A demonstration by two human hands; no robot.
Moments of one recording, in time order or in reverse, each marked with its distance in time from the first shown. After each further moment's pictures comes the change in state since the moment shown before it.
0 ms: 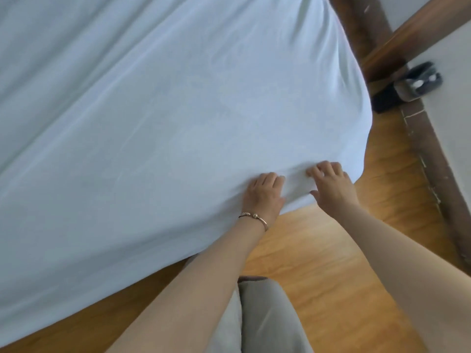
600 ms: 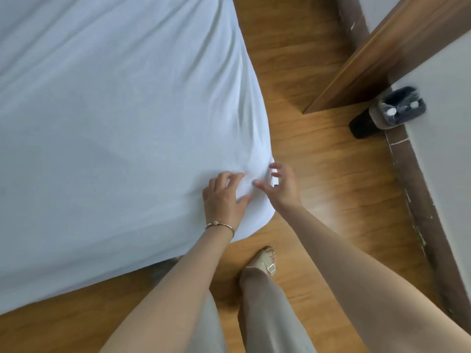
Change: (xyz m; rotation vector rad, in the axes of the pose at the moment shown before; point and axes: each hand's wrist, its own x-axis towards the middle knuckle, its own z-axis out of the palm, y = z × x) left_hand 0.181 0.174 0.079 -0.026 0.241 -0.446; right_hand 0.103 0.208 -0.005 1.206 -0.025 0.272
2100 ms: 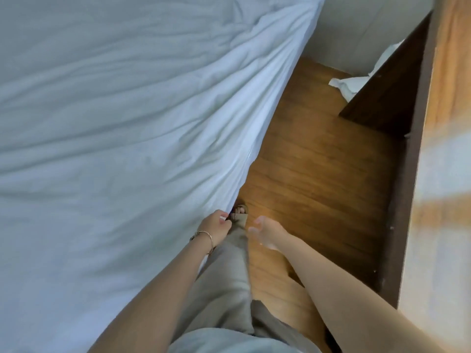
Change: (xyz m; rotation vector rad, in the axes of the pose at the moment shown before) left_hand 0.502 0.132 -0.035 -0.597 -0.161 -0.951; right_hand 0.481 -0.331 -0.113 -0.933 -0.845 -0.135
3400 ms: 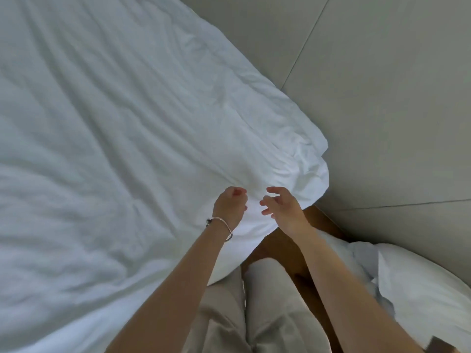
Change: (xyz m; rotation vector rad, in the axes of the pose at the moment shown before) left_hand 0.590 0.791 -0.163 -0.732 0.218 -0.049; right_hand 0.519 -0.244 -0.848 0.376 0.112 -0.218
